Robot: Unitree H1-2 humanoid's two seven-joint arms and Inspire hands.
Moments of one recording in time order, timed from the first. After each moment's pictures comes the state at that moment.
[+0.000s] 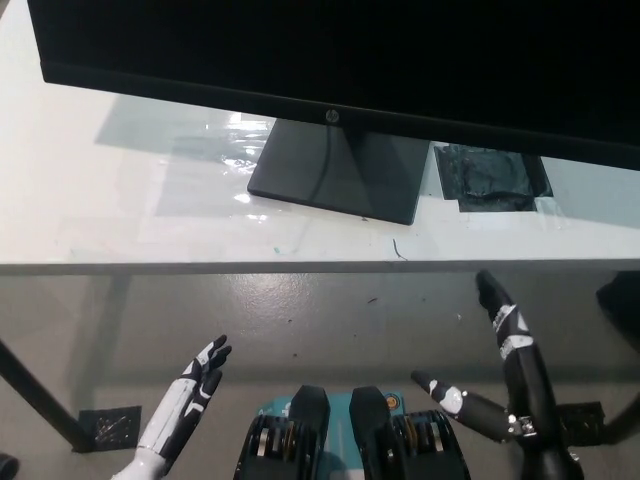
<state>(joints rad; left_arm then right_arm) -0.07 0.22 -0.15 0.40 0.09 -0.40 -0.03 -0.02 -0.13 0.31 -0.03 -0.03 -0.38 -0.24</state>
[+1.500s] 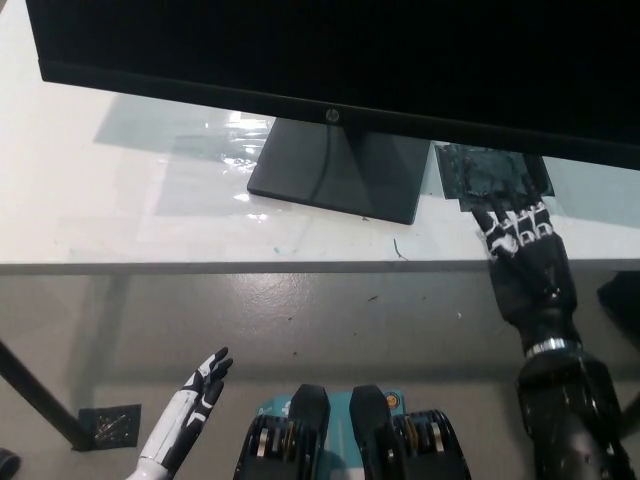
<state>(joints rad) -0.06 0.21 -0.16 0.42 0.09 -0.40 -0.03 -0.38 0.02 -0.06 0.19 0.88 0.03 -0.12</state>
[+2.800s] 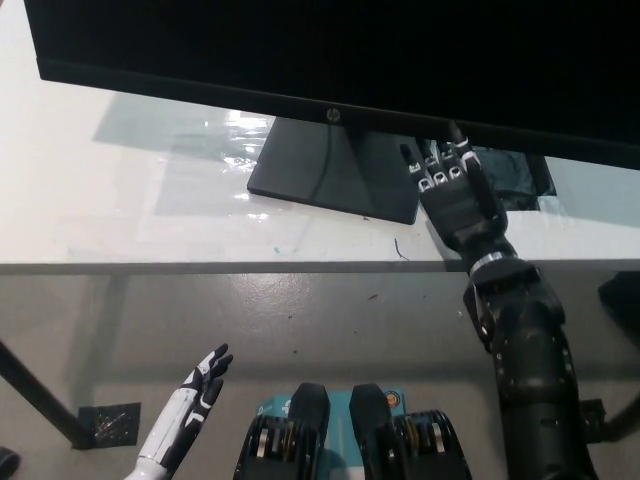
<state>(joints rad) -0.06 0.21 -0.15 0.42 0.09 -0.43 -0.03 -0.74 0.12 -0.38 0.64 1.07 0.22 0.09</state>
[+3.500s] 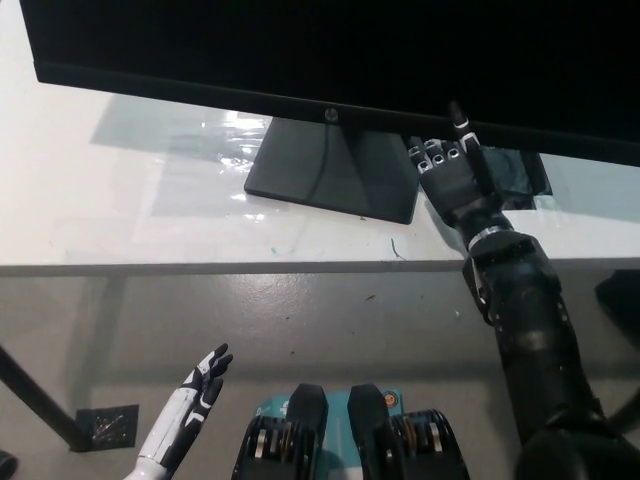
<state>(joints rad) -0.06 0.21 -0.15 0.42 0.09 -0.43 -0.03 -0.90 0.06 -0.45 1.00 0.99 0.14 0.21</state>
